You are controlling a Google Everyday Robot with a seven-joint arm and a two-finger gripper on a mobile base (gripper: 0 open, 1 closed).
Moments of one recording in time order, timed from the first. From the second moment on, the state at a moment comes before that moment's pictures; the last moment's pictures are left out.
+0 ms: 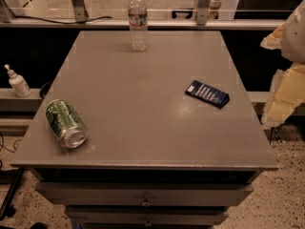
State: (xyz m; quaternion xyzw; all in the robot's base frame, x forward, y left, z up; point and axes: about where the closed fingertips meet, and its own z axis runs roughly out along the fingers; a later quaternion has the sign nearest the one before) arm 0.438 -0.217 0.976 -0.60 0.78 -0.03 0.16
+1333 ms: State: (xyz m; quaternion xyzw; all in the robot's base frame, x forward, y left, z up) arm 0.546 -0.154 0.958 -0.60 0.74 0.03 0.30
